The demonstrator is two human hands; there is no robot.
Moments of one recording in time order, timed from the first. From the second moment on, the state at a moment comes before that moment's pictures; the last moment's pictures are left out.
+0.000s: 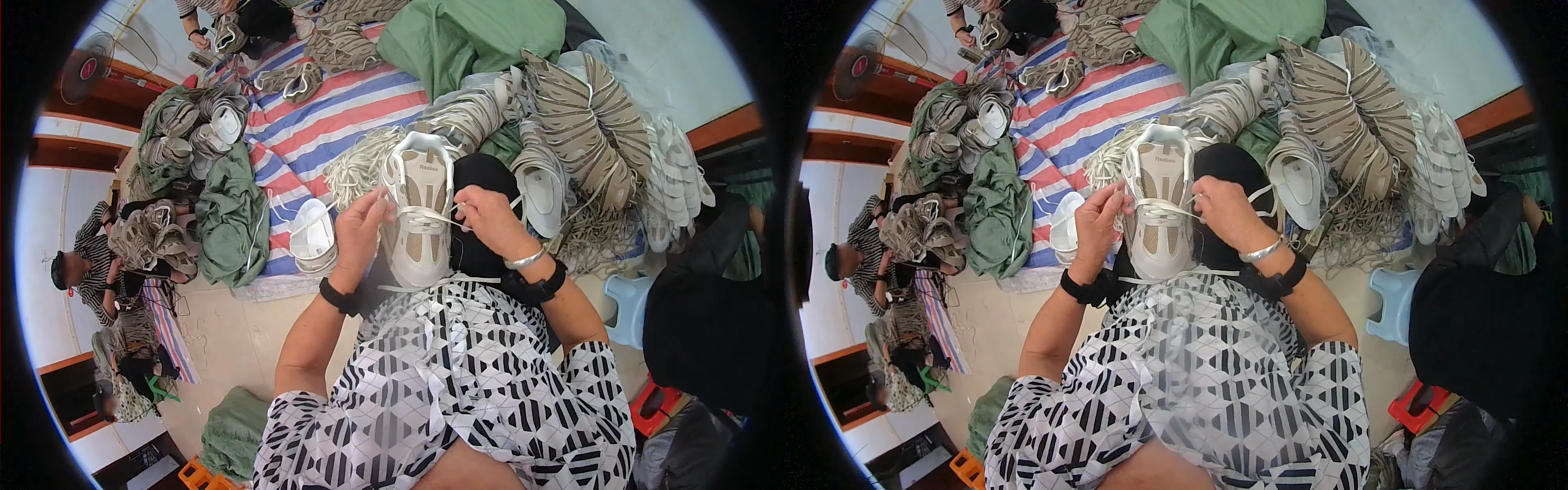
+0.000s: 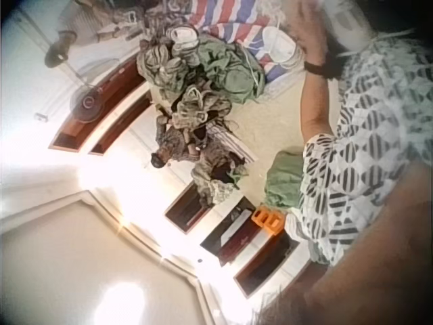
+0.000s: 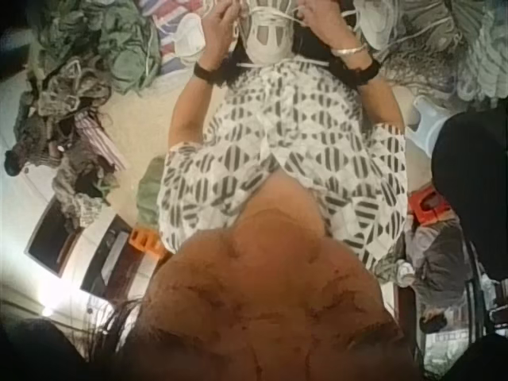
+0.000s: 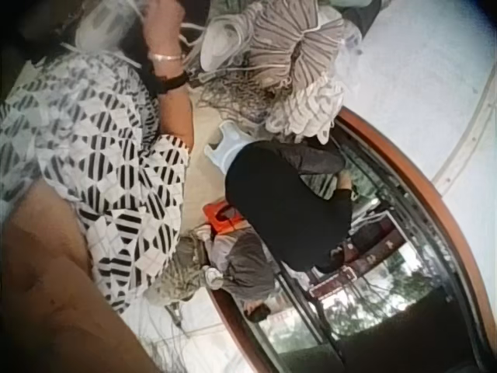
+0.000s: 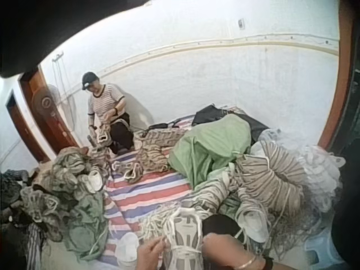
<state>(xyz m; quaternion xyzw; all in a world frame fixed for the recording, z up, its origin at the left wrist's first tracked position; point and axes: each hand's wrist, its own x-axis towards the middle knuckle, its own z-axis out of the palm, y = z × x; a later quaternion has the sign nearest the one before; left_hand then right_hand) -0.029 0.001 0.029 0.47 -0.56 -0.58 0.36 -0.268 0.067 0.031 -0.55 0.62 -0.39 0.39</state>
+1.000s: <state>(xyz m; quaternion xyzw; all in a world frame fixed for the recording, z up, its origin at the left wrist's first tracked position) -0.034 0.005 0.020 0.48 -0.50 -0.66 0.28 -0.252 0.064 0.029 -0.72 0.67 -0.13 0.14</state>
